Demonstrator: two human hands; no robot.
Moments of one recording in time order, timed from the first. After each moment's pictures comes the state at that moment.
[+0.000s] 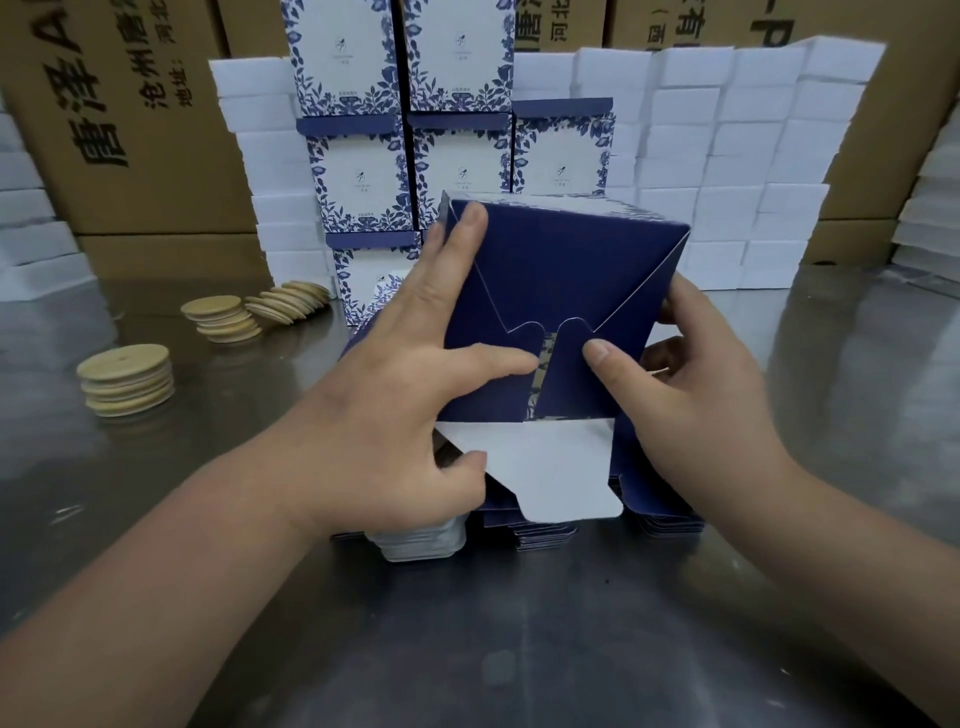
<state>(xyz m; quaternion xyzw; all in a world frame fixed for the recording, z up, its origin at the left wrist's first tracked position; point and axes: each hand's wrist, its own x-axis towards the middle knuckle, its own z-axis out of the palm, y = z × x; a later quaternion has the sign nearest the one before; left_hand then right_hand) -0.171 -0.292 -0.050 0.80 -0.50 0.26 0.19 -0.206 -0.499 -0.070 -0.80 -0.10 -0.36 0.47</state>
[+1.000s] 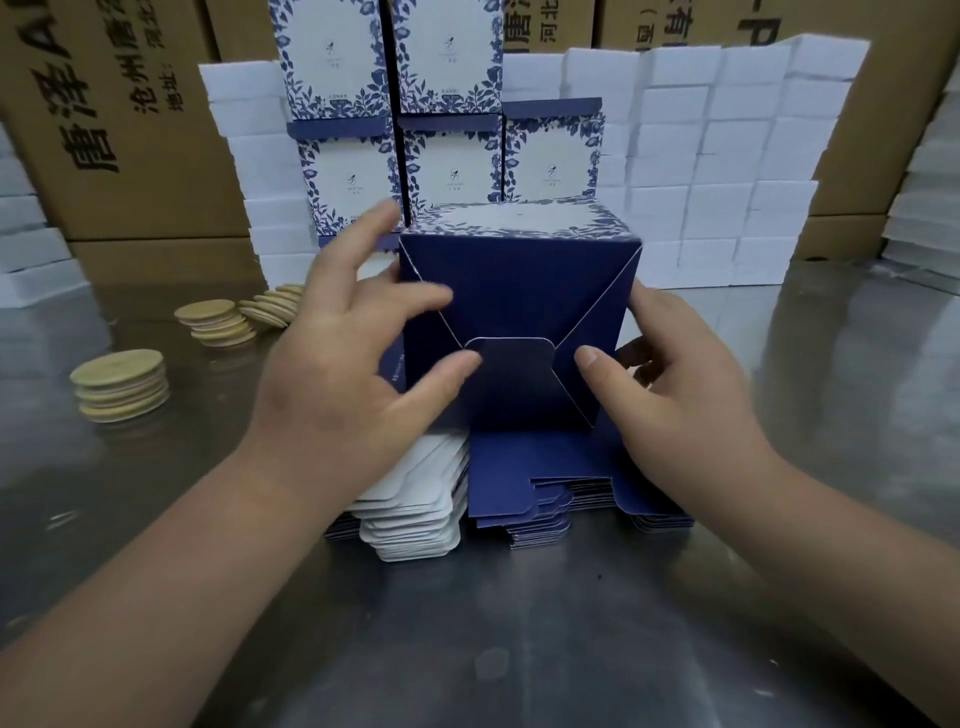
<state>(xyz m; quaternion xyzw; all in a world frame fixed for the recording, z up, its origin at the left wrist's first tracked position) -0.166 -0.295 -0.055 0.76 -0.37 0.42 0.33 -0.208 -0.498 -0.071 -0.83 -0.11 -0.36 0.41</state>
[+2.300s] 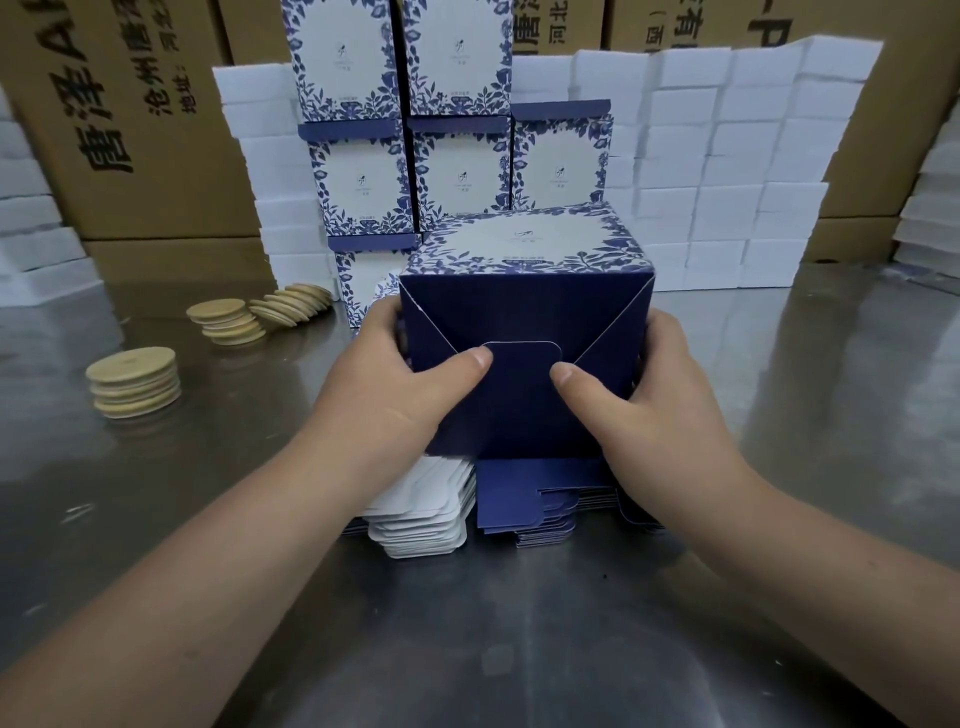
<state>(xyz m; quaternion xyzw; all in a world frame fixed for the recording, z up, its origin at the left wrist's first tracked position) -0.163 -0.313 -0.061 0.74 -0.20 0.11 0.63 -0.212 -0.479 -0.075 -0.76 -0.07 -0.28 0.58</state>
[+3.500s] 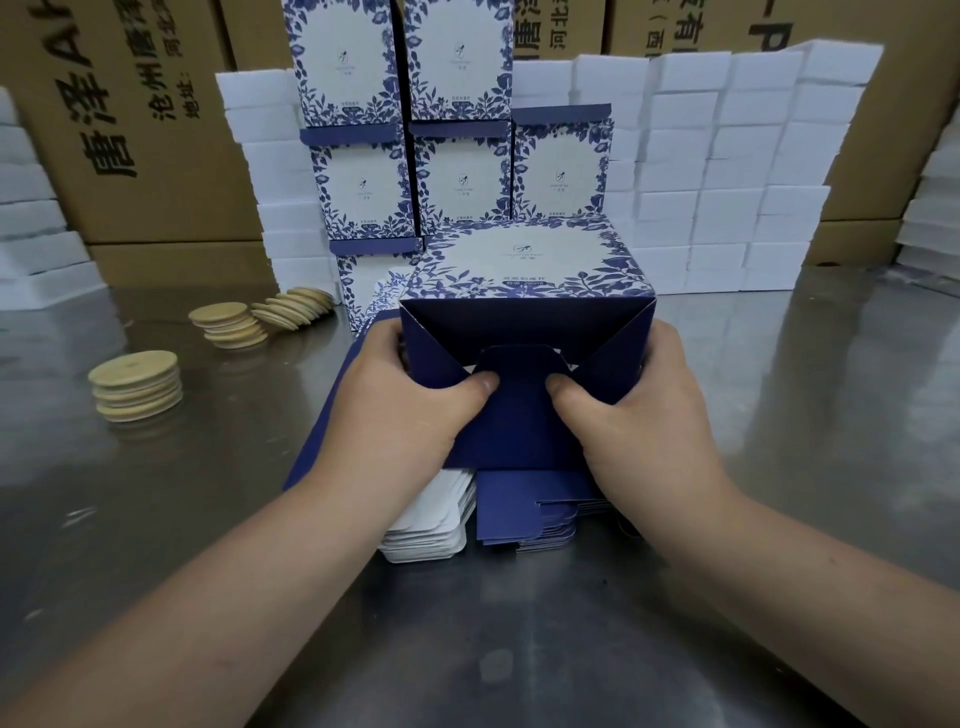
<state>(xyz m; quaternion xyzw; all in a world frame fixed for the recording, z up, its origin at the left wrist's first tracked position) -0.159 -0.325 -0.072 0.78 -0.12 0.19 0.59 -0.205 -0.473 -0.083 -0.75 -0.03 -0.34 0.56</state>
